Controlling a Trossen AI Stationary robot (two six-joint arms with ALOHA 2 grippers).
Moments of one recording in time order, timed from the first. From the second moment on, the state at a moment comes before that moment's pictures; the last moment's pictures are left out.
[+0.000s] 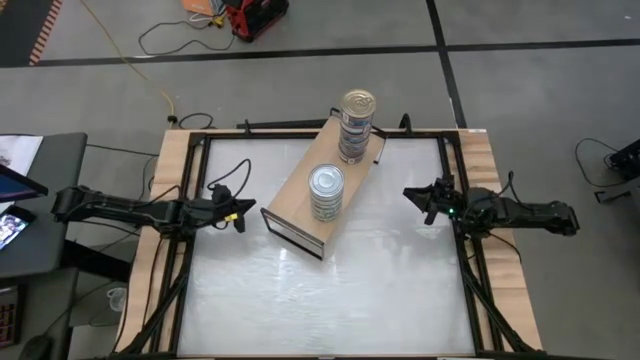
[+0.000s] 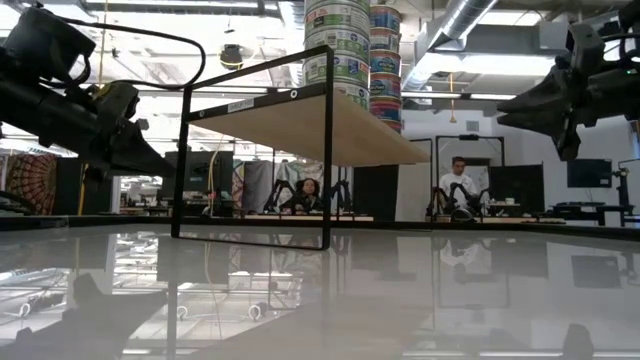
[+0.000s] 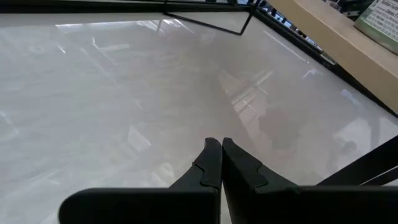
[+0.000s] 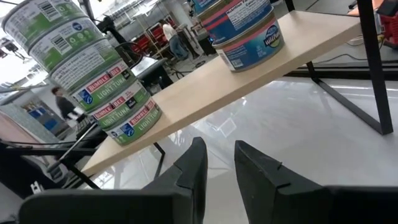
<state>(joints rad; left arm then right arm) -0.03 0.49 0.03 0.04 -0.52 -0.65 -0.01 0.00 0.07 -0.15 0.39 0.59</state>
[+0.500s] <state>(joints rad) -0.03 0.49 0.03 0.04 -0.52 -0.65 -0.01 0.00 0.07 -0.15 0.39 0.59</state>
